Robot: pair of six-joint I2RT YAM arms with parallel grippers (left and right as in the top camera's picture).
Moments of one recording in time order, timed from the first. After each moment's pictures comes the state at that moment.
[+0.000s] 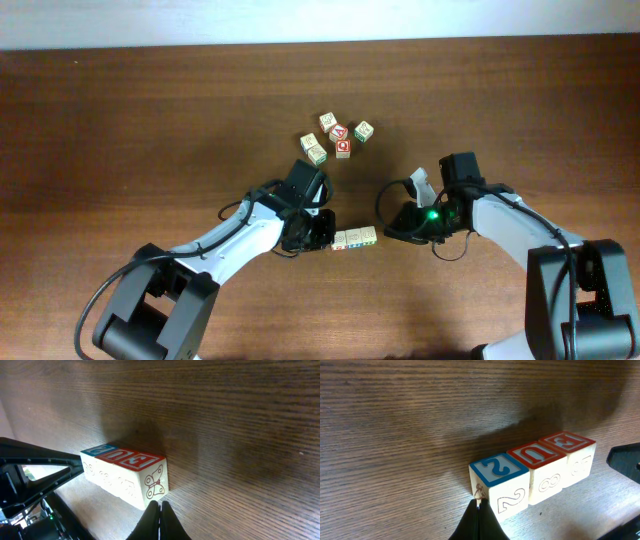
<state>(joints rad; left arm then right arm) -0.57 1.75 0.98 -0.52 0.34 -0.61 0.09 1.68 0.82 -0.54 -0.72 0.17</state>
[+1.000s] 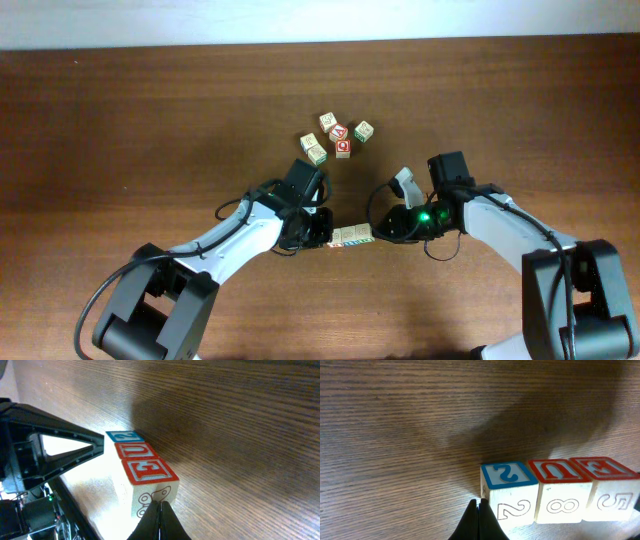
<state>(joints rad) -0.57 1.75 0.98 -0.52 0.30 -0.61 0.16 1.67 0.82 -0.51 -0.78 0.07</state>
